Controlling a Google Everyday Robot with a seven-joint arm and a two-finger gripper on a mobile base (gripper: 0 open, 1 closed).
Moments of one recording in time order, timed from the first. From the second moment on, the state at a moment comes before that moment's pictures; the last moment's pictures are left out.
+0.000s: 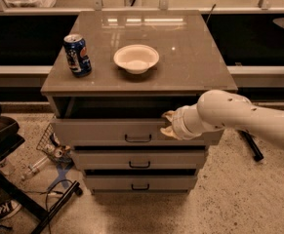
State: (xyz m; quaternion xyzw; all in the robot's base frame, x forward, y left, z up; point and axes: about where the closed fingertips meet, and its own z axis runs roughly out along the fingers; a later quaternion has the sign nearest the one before) arm 0.578 -0.090 0.658 -0.68 0.67 0.02 0.31
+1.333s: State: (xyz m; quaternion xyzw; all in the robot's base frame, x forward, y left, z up) arm 0.578 -0.089 0.658 -0.68 0.67 0.02 0.31
